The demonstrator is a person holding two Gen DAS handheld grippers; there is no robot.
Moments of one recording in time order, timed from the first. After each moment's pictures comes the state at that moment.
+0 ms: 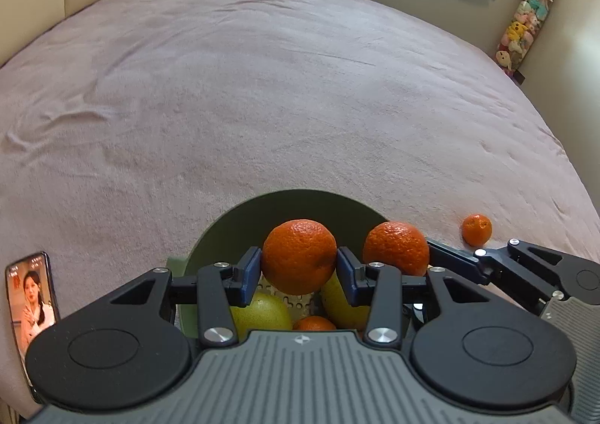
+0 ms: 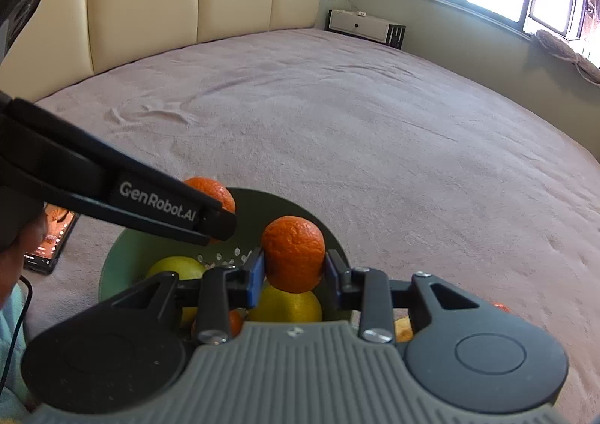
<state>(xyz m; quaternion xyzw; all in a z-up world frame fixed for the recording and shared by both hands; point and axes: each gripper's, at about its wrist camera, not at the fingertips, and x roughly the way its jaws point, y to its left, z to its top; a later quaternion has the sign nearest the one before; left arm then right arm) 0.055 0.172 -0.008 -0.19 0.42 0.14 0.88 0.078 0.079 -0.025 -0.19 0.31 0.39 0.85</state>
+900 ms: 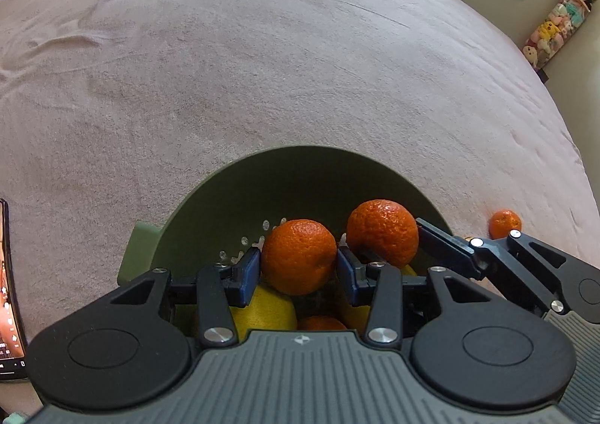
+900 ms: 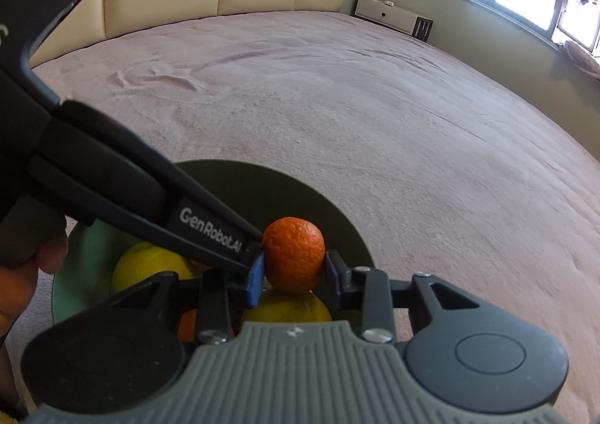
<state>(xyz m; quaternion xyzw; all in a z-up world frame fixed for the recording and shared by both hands) 0.082 0.191 -0.060 -0.25 0.47 0.14 0.83 0.101 0.108 -0.059 -0.23 0.31 0.42 0.82</state>
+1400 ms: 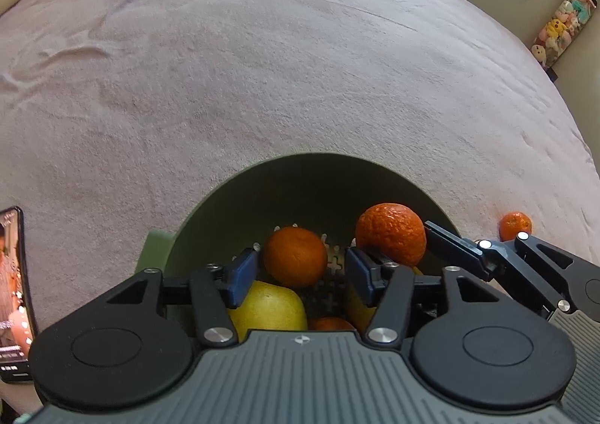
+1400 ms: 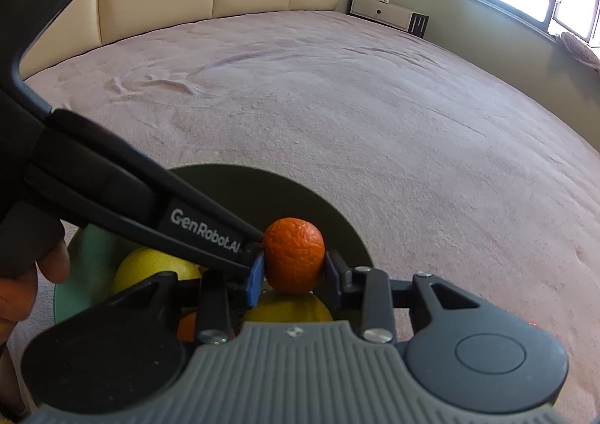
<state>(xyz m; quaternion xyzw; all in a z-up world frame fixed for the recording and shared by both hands) 0.079 0.184 -0.049 -0.22 0.47 0.17 0.84 0.101 0.101 -0.055 -0.22 0.31 0.42 0.83</state>
